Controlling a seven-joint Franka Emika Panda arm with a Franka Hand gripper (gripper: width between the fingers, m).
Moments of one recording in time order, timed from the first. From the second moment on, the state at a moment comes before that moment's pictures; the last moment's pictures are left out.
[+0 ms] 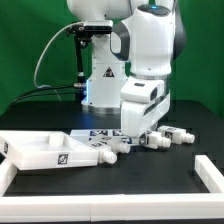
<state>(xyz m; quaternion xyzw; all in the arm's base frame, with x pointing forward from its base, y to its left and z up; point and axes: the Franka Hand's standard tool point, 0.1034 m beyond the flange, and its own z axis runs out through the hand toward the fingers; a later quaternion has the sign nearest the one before) 0.386 0.062 0.005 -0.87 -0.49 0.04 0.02</state>
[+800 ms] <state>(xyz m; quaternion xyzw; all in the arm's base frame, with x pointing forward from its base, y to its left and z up) 0.406 -0.008 0.086 -0.85 -0.51 0.09 0.01</state>
